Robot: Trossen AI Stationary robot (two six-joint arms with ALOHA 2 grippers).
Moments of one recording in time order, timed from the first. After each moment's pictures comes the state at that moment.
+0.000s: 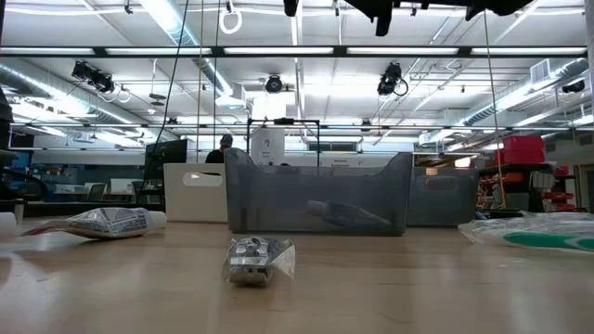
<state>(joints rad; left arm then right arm) 0.24 1.55 1.52 -0.09 0.25 -0.07 -0.16 1.20 0.86 0.52 -0.08 0.22</state>
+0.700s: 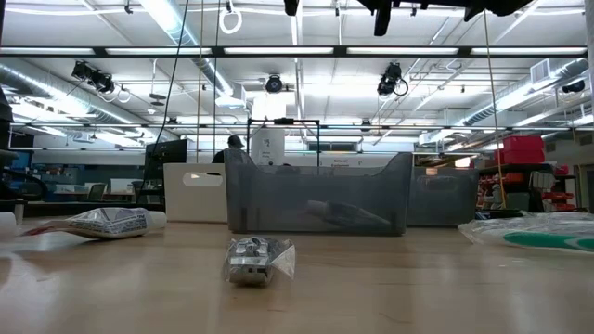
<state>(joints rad) 0.24 1.55 1.52 -0.09 0.26 -0.07 -0.17 1.20 0.86 0.52 -0.12 0.23</state>
